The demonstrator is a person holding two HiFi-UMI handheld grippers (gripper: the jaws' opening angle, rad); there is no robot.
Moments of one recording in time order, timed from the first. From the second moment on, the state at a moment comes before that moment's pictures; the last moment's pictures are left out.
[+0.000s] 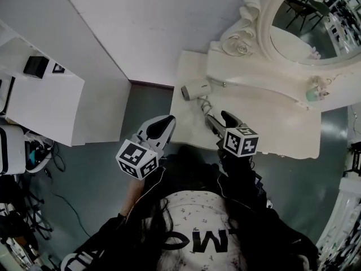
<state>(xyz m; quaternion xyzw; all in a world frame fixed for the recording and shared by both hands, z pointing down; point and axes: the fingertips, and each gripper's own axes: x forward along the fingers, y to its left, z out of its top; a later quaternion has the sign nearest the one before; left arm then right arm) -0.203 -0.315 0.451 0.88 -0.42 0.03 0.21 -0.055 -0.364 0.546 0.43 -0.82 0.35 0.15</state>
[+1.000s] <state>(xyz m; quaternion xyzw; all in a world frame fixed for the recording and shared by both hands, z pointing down) -0.062 -0.255 0.432 0.92 -0.34 0.04 0.17 0.039 -0.238 0.472 0.44 -0.84 0.31 0.09</state>
